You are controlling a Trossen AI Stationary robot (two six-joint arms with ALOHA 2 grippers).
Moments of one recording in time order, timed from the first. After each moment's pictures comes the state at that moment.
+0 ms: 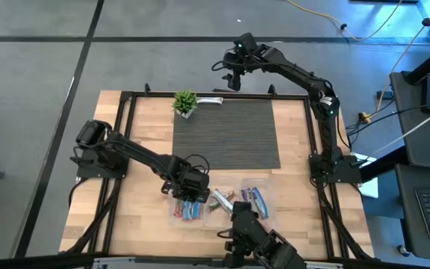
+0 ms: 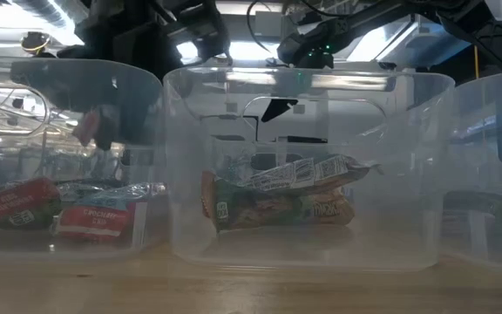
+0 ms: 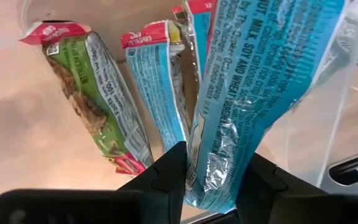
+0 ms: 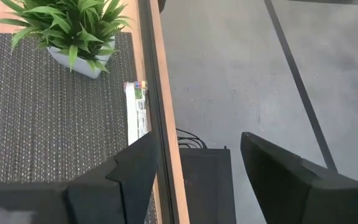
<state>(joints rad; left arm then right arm) -0.29 1.74 1.19 -0.69 0.24 -1.64 -0.74 2.10 2.02 -0.72 -0.23 -0.58</state>
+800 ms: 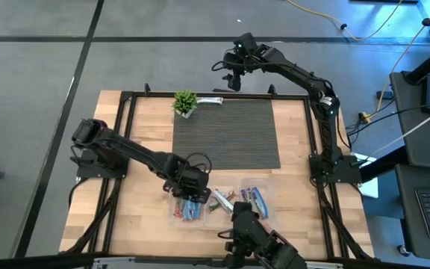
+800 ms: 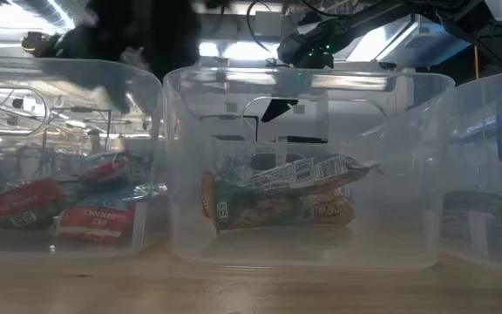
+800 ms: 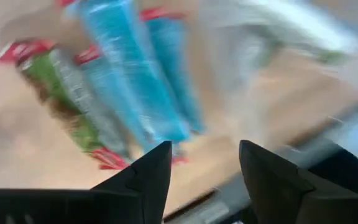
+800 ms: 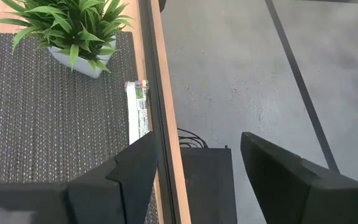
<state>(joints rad) -0.29 1.69 1.22 -0.68 0.21 -1.55 -0.74 2.10 2.02 -0.73 -0.23 -0.58</state>
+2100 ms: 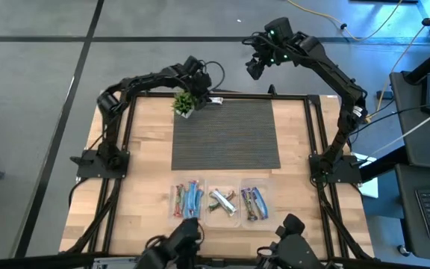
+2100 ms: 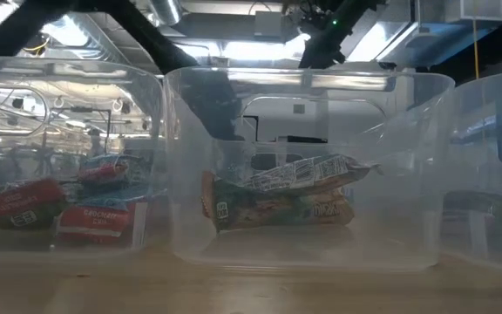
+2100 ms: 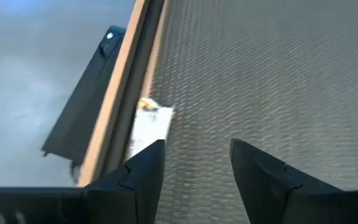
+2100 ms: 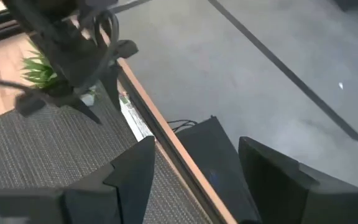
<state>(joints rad) 0.79 2.00 1.51 -0.46 0.41 0.46 -0.77 1.78 2.02 -0.99 -0.07 -0.17</state>
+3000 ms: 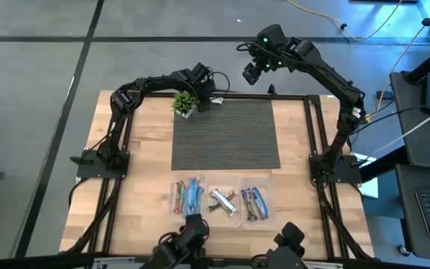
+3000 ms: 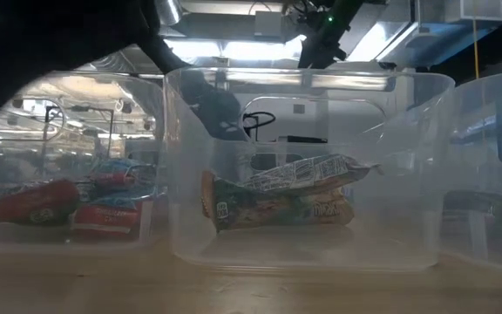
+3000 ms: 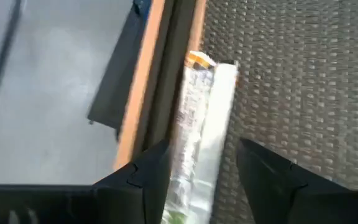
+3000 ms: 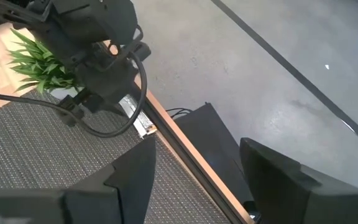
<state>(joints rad) 0.77 2.16 1.58 -0.44 0.18 0.54 -0.69 1.78 2.02 -1.04 0.06 -0.08</state>
